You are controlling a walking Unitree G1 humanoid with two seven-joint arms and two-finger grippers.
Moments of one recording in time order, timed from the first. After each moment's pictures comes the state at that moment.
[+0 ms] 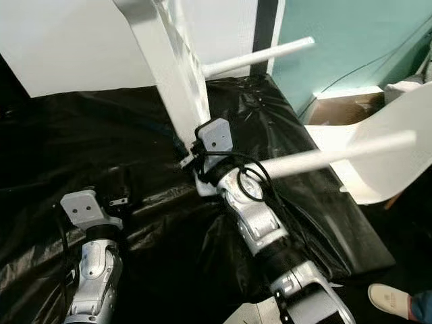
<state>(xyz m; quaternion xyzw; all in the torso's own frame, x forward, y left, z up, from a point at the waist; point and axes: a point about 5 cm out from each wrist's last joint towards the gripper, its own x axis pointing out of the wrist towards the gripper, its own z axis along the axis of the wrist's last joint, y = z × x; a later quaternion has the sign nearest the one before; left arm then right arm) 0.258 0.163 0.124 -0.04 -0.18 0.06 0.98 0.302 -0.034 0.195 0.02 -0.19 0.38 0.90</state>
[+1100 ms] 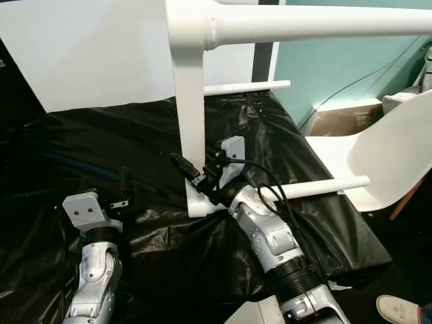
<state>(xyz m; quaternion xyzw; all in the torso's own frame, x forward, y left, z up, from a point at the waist) 0.257 0.159 0.120 -0.02 -0.17 0.05 0.98 0.303 -0.053 0.171 0.08 -0.10 0.37 0.92</state>
